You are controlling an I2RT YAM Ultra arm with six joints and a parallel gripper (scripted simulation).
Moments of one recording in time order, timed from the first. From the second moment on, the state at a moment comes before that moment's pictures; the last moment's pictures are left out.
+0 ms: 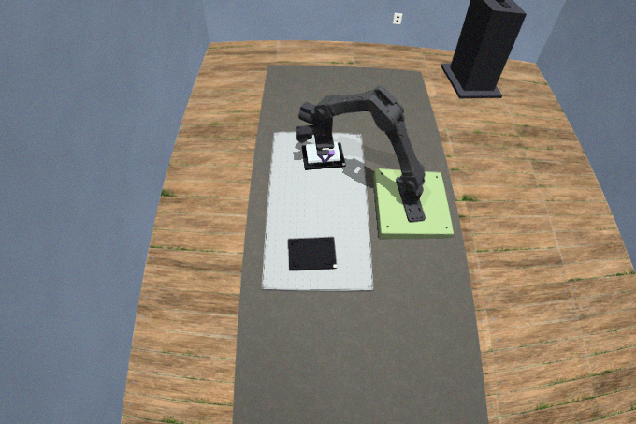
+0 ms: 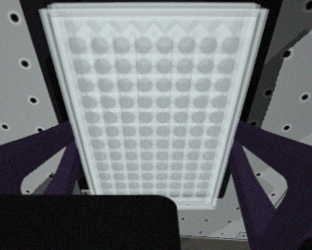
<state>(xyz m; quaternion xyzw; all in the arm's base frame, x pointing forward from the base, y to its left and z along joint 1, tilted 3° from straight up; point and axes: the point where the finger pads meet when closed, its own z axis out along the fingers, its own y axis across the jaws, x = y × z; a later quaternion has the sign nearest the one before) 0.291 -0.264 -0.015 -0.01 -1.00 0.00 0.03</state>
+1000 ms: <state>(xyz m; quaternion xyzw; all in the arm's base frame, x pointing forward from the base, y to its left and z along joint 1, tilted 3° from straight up) 0.291 -0.264 -0.018 -0.01 -1.00 0.00 0.03</state>
